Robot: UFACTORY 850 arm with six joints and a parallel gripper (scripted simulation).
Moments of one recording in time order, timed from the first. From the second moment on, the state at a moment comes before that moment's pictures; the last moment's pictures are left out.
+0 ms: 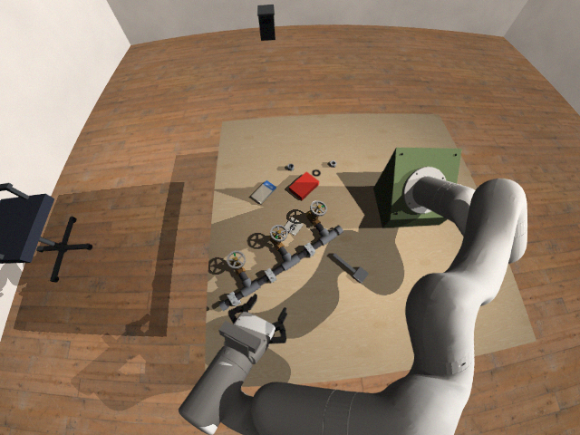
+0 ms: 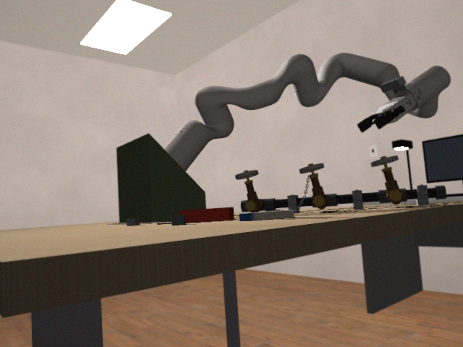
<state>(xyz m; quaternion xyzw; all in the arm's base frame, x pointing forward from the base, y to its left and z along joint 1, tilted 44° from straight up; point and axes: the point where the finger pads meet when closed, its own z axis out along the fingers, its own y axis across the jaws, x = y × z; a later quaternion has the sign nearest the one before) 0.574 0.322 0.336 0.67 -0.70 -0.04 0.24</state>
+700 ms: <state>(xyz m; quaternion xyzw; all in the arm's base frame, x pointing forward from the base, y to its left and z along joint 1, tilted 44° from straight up) 0.574 0.322 0.336 0.67 -0.71 -0.04 0.24</state>
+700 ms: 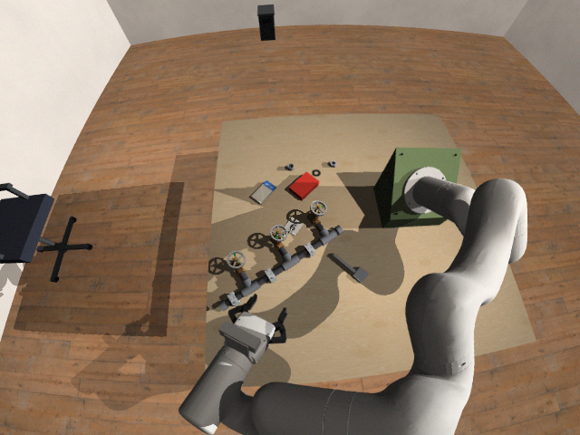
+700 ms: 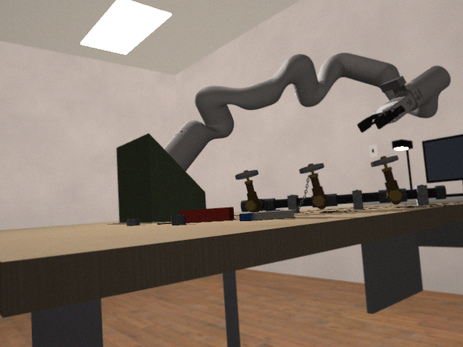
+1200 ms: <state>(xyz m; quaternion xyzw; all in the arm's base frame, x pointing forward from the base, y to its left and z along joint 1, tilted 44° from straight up) 0.573 0.306 0.303 0.54 -0.80 -0.07 0.25</state>
